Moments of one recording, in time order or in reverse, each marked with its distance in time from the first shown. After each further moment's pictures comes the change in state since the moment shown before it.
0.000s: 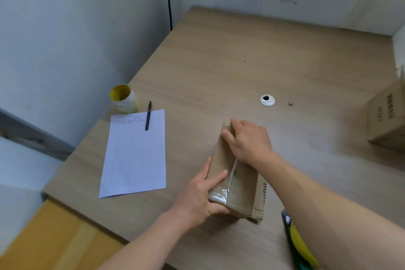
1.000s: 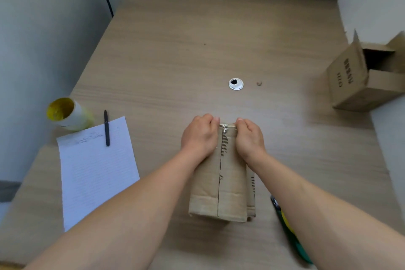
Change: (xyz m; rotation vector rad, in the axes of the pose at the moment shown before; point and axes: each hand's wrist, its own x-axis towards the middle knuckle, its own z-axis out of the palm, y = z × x) left_hand 0.174 0.050 -0.018 0.174 0.117 -0.144; right_hand -0.001 0.040 0.025 0.924 0.292 0.630
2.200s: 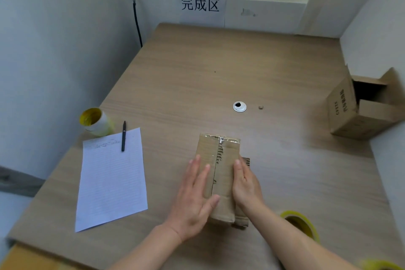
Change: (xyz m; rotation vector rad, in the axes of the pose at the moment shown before) left_hand -0.151 -0.044 0.016 -0.048 0.084 0.345; right_hand -0.078 0.036 -0.027 -0.083 -0.202 -0.059
